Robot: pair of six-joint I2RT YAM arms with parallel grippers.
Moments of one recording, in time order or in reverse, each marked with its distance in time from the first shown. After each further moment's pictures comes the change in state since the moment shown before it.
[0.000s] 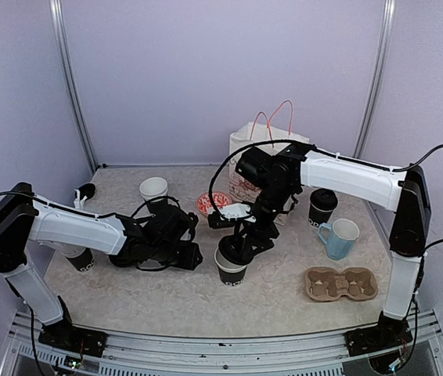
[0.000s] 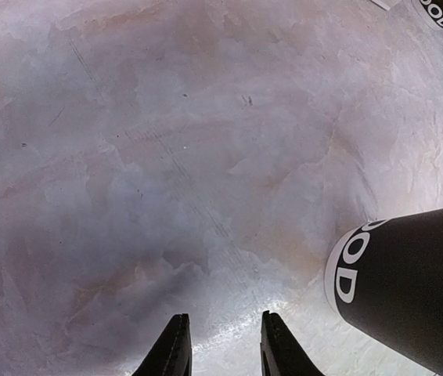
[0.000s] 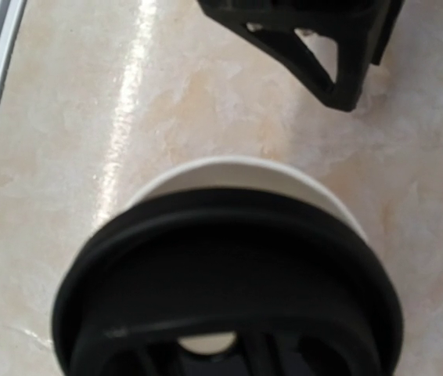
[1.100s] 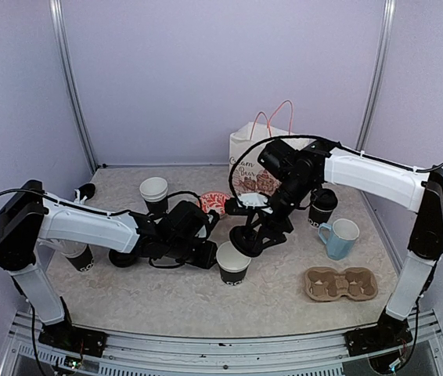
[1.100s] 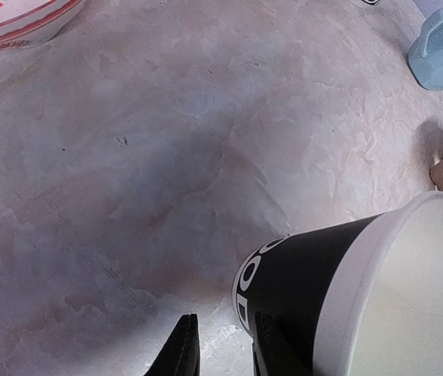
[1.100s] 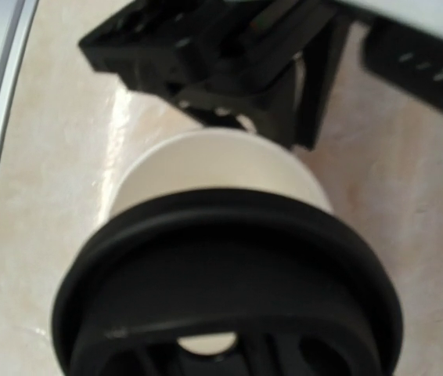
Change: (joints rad) left arm -0.059 0.075 0.117 0.028 0.068 0.081; right arm -0.086 -0.145 -0.134 0.087 -0.080 0.027
